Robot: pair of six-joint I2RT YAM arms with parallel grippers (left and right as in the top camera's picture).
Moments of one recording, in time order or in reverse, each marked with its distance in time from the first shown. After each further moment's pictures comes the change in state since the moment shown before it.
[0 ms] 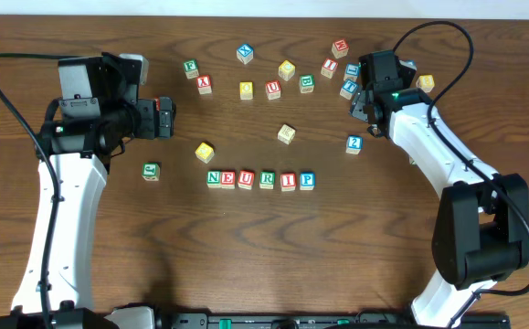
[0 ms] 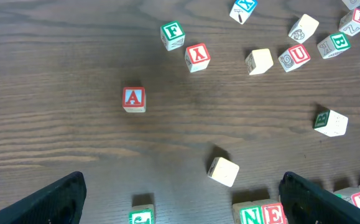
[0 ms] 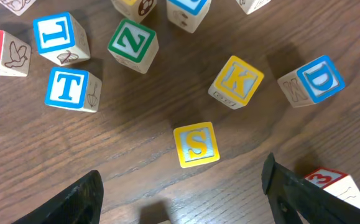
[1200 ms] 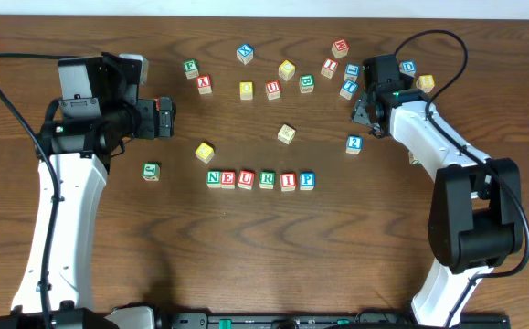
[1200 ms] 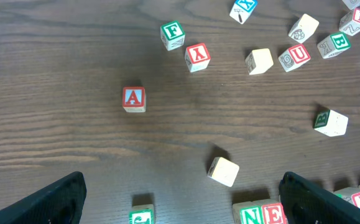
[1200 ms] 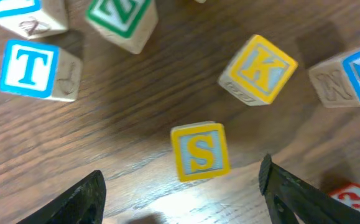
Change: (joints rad) left arm 0.000 0.000 0.000 0.000 0.000 0.000; right arm -0.040 0.081 0.000 0.029 -0.086 -0.060
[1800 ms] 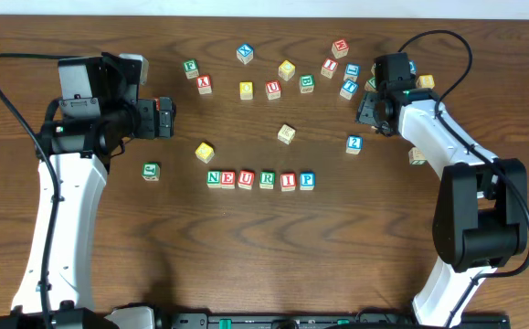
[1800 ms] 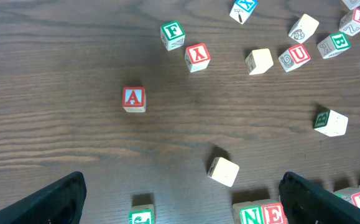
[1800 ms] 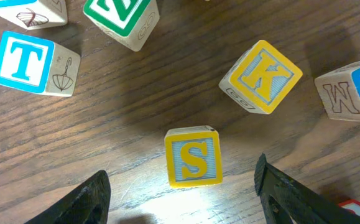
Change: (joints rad) left arm 0.000 0.000 0.000 0.000 0.000 0.000; right arm -0.045 0.001 0.000 0.002 -0.079 -0.079
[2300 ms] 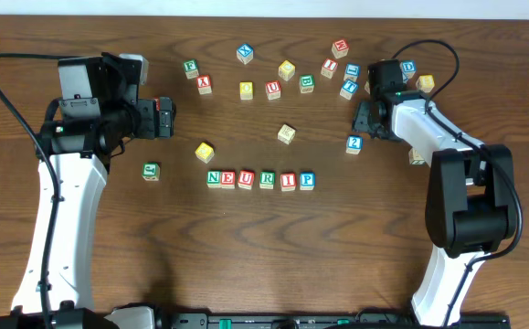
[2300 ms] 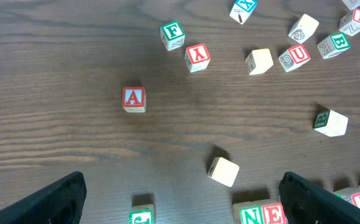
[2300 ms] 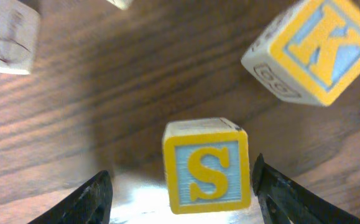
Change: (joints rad) left arm 0.000 0.000 0.000 0.000 0.000 0.000; right arm 0.000 0.091 0.017 -0.004 -0.030 -0.007
